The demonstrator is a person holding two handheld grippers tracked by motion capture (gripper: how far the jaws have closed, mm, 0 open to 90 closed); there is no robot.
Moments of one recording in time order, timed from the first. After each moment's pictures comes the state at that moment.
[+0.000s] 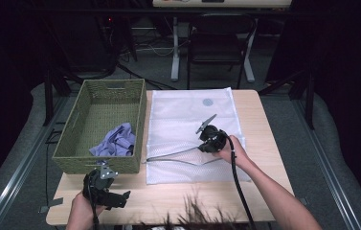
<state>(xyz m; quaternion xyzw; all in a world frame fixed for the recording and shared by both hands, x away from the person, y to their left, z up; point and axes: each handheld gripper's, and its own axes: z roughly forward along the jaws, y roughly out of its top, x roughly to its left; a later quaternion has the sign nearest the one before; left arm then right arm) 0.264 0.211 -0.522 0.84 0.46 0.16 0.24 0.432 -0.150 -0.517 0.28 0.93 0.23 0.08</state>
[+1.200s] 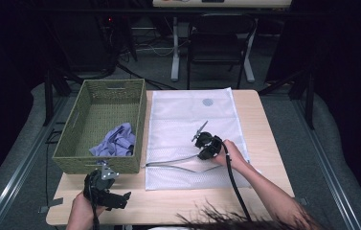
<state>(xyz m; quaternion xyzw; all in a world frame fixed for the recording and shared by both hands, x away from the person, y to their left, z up) 0.264 0.209 -0.523 0.85 0.45 0.15 0.23 0.433 -0.137 -0.551 0.27 0.95 0.17 0.07</state>
